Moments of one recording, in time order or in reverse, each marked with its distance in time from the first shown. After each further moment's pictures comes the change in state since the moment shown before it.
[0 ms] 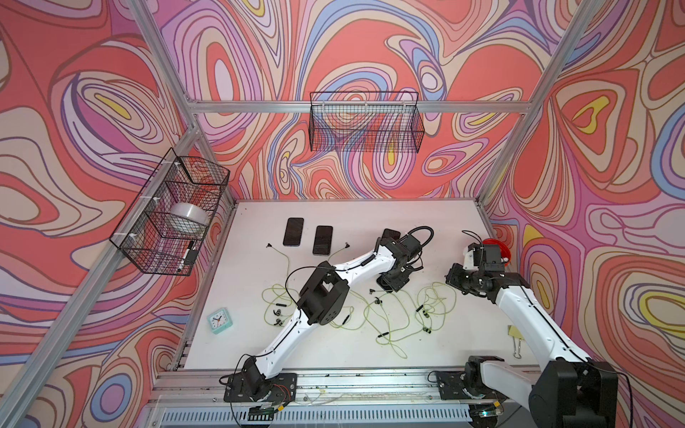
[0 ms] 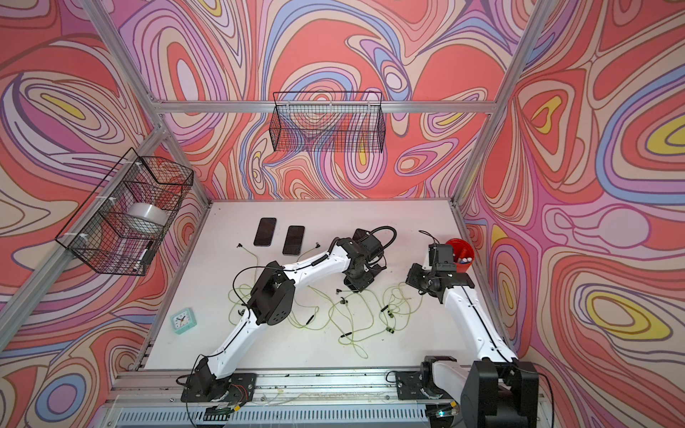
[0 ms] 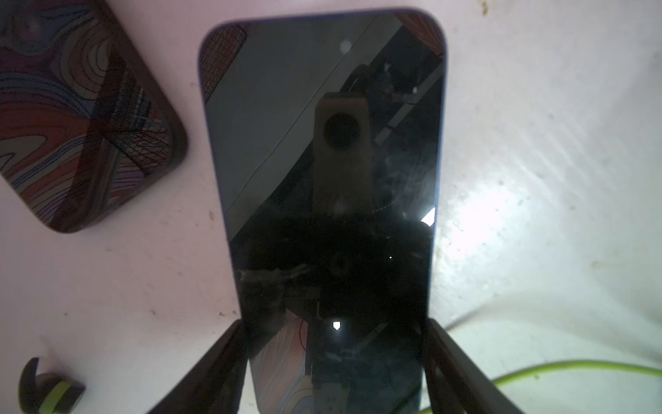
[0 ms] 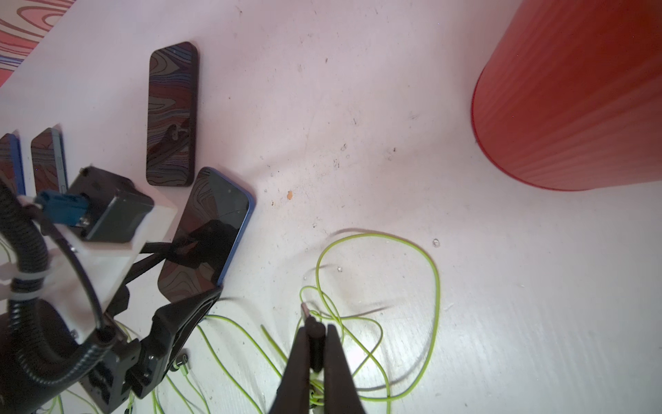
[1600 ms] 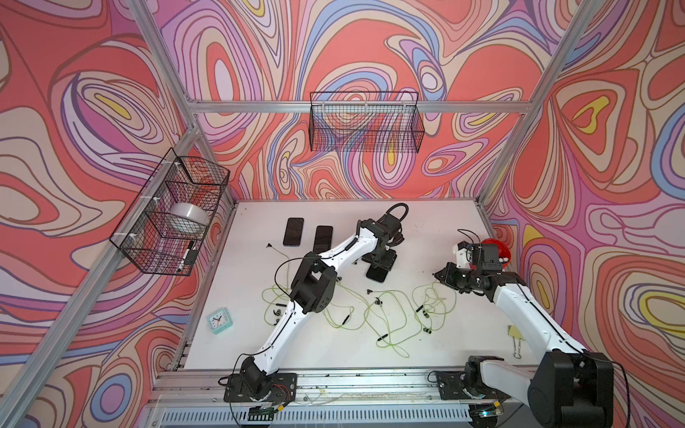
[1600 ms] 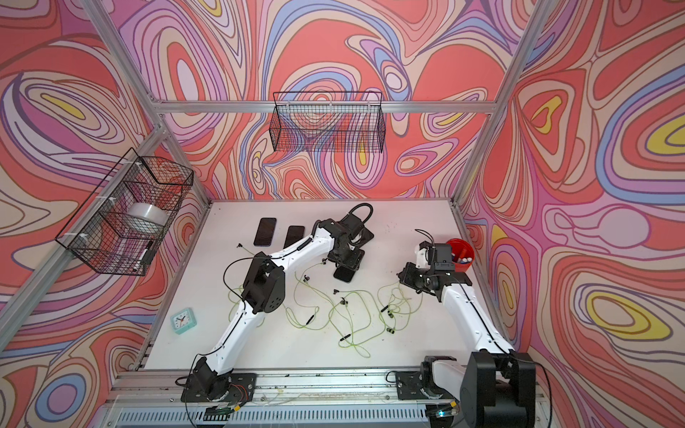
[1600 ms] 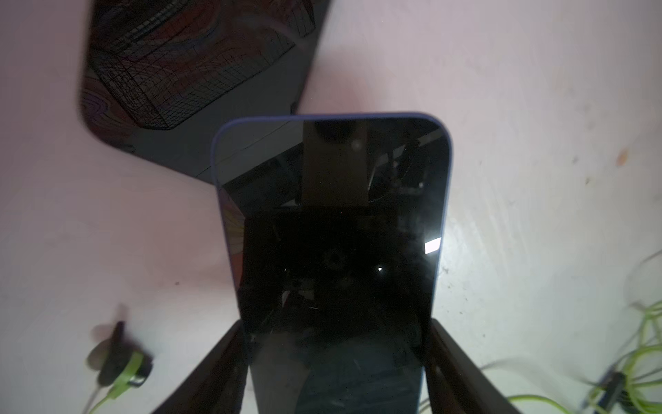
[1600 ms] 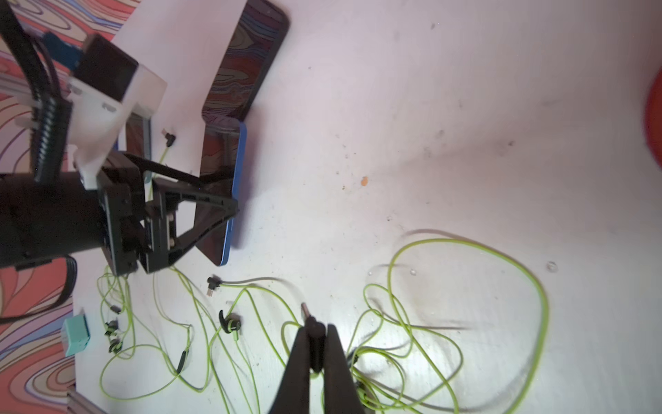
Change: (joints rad) left arm 0.171 -0.008 0.088 -0.012 0.150 -0.298; right arm 0.001 0.049 -0.013 0.079 -0.267 -0.049
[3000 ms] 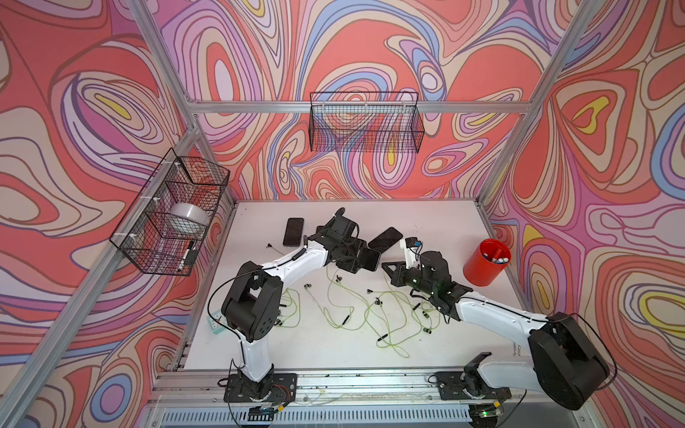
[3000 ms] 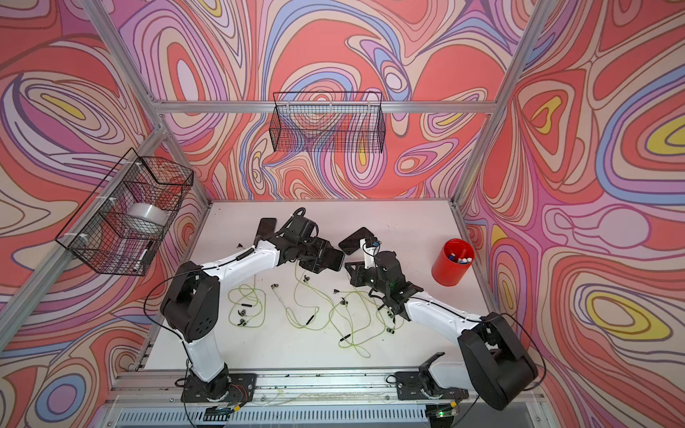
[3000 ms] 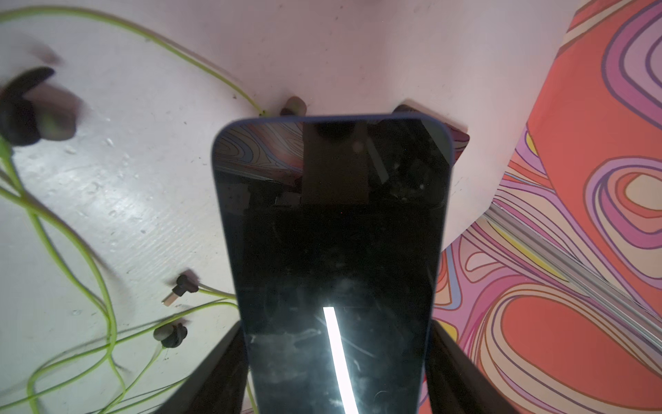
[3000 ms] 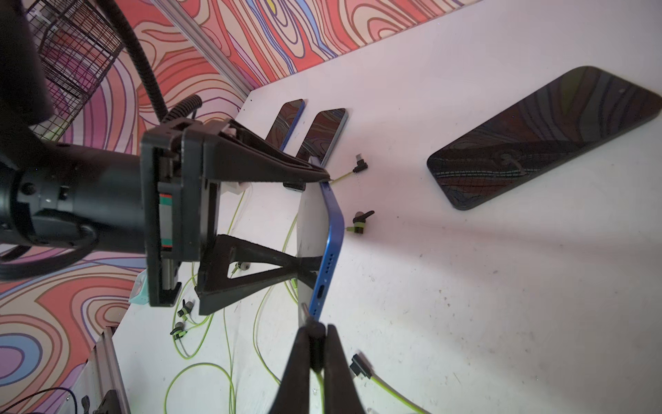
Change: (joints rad) left arm 0.153 -0.637 -0.924 0.655 0.195 -1.430; right arm 0.561 0.134 -0.166 0.849 0.192 0.182
